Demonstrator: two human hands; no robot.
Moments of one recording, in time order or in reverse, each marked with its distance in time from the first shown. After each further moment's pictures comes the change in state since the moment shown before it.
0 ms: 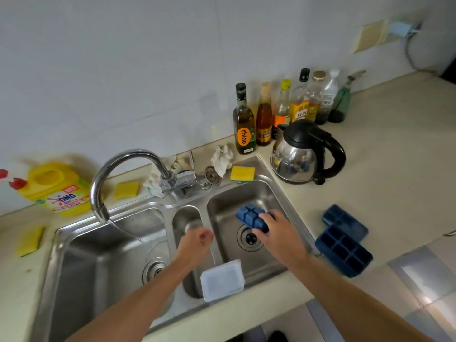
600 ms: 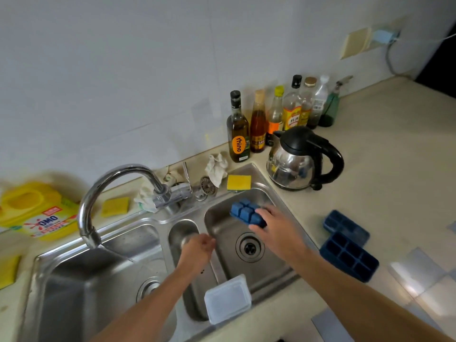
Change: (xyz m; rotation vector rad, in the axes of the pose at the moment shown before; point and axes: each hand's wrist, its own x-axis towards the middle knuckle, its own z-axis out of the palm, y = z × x) left_hand 0.044 -0.011 0.000 -0.018 -0.024 0.054; right_hand 0.032 -0.022 -0.014 0.033 0.061 0.010
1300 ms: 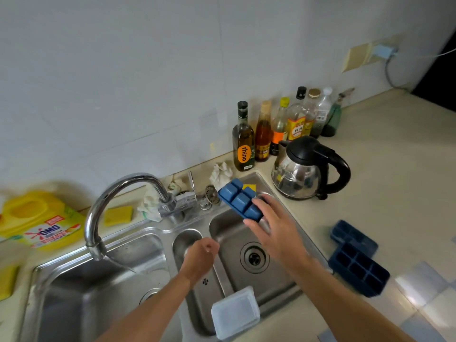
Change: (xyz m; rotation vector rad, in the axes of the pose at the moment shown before) left_hand 0.024 -0.009 -0.010 0.099 -0.060 0.058; right_hand 0.013 -0.037 -0.006 0.152 0.448 -0.269
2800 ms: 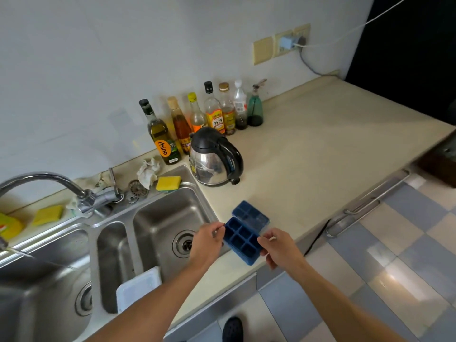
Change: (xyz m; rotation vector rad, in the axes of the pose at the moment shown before) left_hand -0.071 0.244 0.190 -0.229 0.091 0.113; right_hand -0.138 0.179 -0.209 0.549 -0.383 1.027
